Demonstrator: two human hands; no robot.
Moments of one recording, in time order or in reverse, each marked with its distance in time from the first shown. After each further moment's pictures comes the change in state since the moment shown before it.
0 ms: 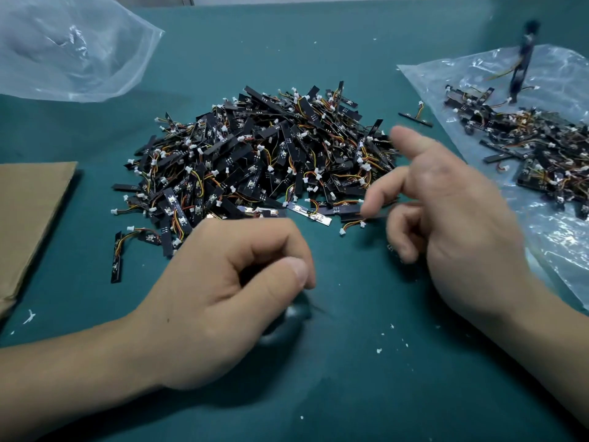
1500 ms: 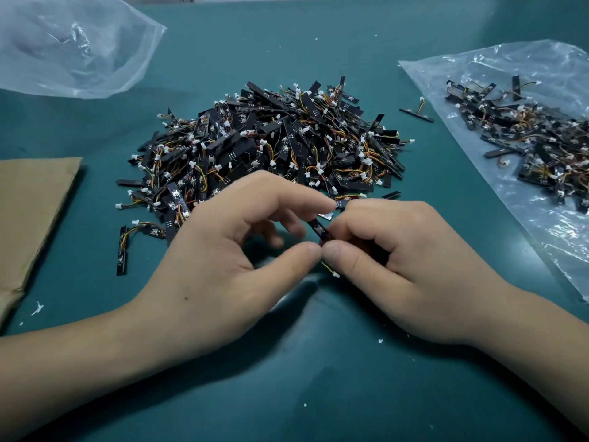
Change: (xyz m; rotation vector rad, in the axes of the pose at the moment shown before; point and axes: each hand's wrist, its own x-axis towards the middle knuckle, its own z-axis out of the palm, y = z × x) left_hand 0.013 -0.034 0.002 0.003 0.125 0.140; right_hand -0.008 -0.006 0.013 -0.715 -0.375 -0.289
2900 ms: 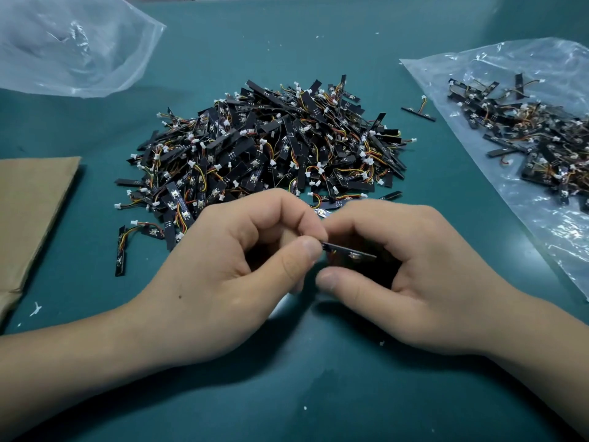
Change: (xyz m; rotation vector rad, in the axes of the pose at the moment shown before) left_hand -0.004 0.025 -0.004 -0.094 -0.105 -0.158; right_hand -0.003 -0.001 -0.002 0.091 -0.005 -0.058
